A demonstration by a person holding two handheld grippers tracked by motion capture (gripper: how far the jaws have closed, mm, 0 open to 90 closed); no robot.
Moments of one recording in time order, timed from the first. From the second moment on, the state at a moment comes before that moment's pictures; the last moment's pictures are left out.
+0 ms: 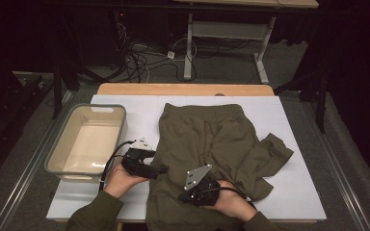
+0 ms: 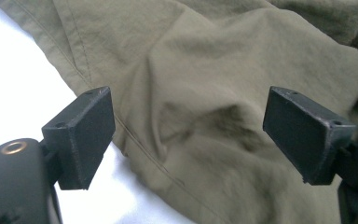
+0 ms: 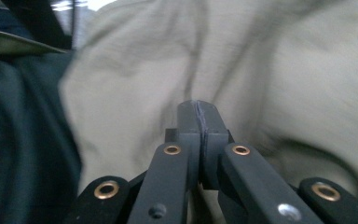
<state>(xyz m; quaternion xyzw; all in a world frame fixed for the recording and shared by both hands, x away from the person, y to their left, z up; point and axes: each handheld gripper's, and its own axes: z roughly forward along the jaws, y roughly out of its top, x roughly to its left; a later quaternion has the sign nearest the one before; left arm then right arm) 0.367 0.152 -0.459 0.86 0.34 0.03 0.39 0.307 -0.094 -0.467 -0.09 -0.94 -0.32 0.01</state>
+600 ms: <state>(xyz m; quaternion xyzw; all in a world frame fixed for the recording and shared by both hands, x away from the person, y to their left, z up) 0.368 0.154 -0.458 0.85 0.34 0.03 0.39 0.284 -0.026 -0.470 -0.04 -0.94 -0.35 0.02</state>
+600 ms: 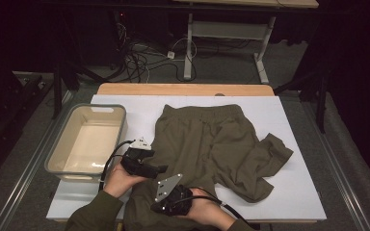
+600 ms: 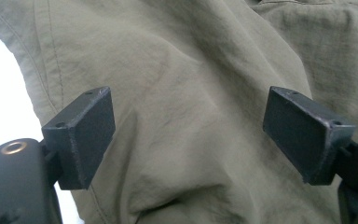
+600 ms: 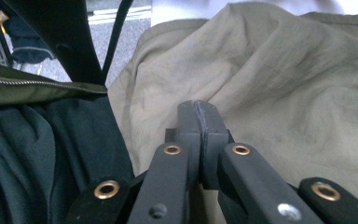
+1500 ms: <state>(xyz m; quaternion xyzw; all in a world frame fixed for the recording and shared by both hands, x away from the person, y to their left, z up) 0.365 0.147 -0.460 0.86 0.32 0.03 0.40 0.338 -0.147 -0.434 -0.19 -0.90 -0.39 -0.05</state>
